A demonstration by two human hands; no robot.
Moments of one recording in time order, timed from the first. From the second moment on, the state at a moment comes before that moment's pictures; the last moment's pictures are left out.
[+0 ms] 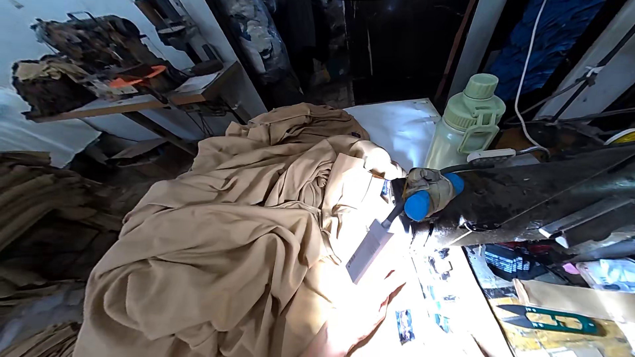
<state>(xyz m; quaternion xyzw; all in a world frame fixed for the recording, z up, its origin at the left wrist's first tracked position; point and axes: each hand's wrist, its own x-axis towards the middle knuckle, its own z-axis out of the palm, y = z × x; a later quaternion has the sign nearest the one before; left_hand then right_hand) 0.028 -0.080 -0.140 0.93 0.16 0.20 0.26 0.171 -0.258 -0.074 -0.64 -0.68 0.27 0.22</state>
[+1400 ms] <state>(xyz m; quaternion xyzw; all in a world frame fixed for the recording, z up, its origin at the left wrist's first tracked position) 0.006 -0.082 -0.140 0.94 0.02 0.18 0.29 0.185 -0.280 -0.107 -0.60 -0.75 0.19 0.23</state>
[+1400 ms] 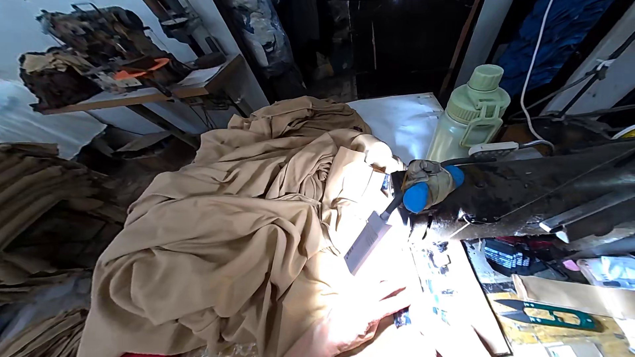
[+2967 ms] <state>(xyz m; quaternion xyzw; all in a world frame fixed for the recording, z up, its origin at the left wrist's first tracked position) 0.024 -0.053 -0.147 0.91 0.26 0.19 0.28 0.214 -0.204 -0.119 -0.66 -0.69 0.10 0.28</state>
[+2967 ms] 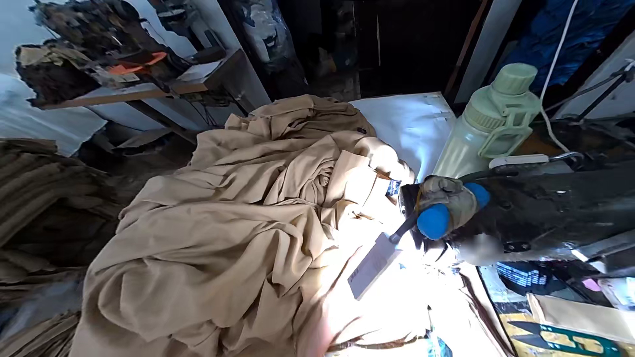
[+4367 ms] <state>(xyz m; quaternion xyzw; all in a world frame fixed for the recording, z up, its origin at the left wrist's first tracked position) 0.031 -0.153 -0.137 0.87 0.35 0.27 0.24 0.168 -0.273 -0.161 -0.65 -0.65 -0.07 0.40</state>
